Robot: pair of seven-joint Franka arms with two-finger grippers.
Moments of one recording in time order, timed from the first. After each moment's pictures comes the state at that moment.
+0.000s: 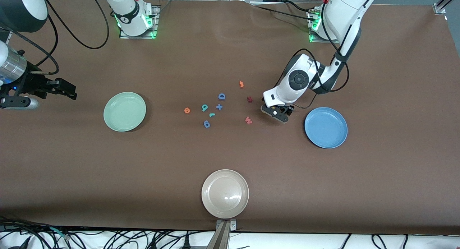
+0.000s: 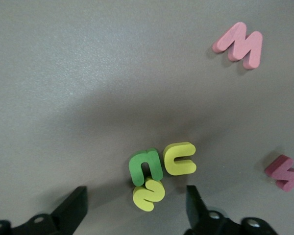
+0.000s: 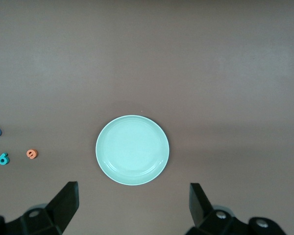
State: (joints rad) left arm -0.31 0.52 -0.23 -2.12 -0.01 2.59 -0.03; right arm -0.02 0.10 0.05 -1.63 -0.04 1.72 0.04
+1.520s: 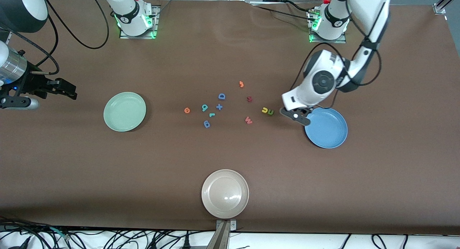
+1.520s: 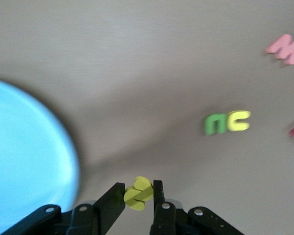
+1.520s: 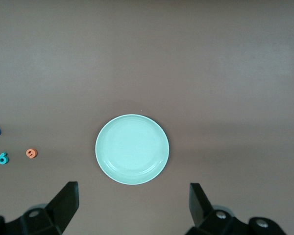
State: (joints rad) left arm -0.14 0.34 -0.22 -2.06 -0.01 2.24 0.10; right arm -0.02 0.10 0.05 -1.64 -0.04 1.72 0.04
